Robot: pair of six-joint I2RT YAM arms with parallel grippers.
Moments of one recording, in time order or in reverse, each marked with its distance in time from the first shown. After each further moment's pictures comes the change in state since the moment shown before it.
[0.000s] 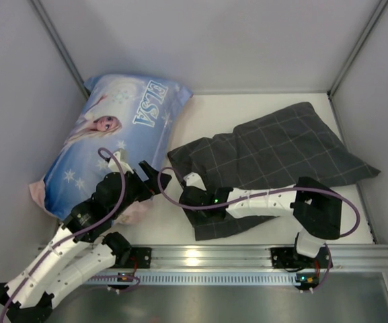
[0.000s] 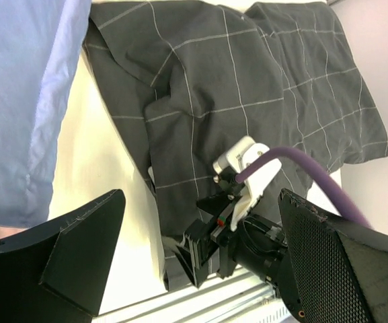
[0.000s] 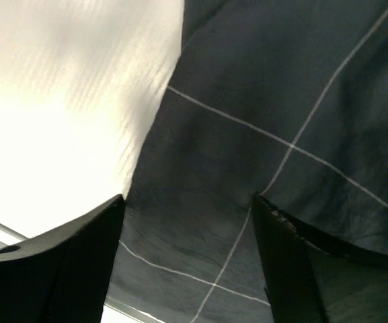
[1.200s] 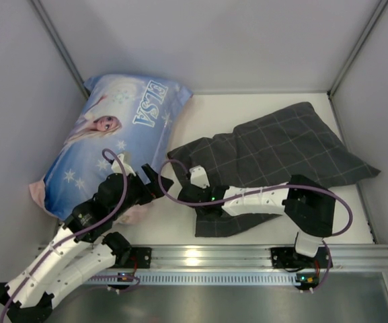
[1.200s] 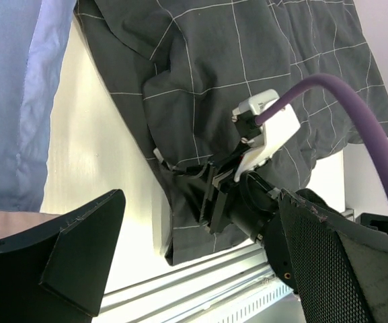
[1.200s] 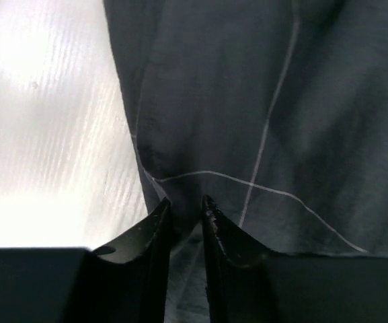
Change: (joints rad) left arm 0.000 0.001 -0.015 -0.034 0.063 -0.018; right arm -0.030 0.066 0.027 0.042 0.167 0.131
